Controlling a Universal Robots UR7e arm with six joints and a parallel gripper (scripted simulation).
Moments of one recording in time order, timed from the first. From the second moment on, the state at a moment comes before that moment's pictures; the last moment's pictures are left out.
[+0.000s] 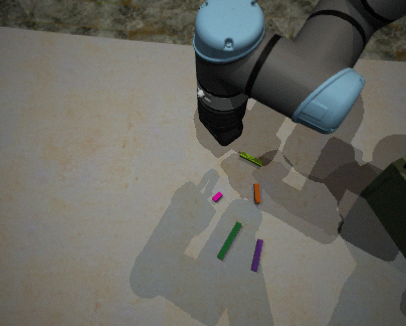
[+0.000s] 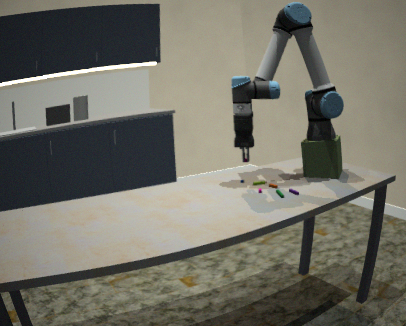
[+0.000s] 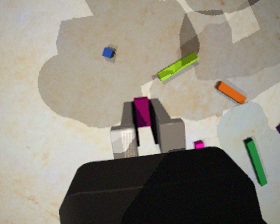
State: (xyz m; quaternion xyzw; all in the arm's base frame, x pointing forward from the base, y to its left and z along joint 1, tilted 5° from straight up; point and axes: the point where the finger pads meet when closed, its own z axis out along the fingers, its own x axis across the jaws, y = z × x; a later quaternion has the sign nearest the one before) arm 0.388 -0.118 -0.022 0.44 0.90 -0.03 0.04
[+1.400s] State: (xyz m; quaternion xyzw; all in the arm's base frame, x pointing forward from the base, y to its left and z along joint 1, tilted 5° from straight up) arm 0.384 -0.169 -0.026 0.63 0.77 -0.02 0.04
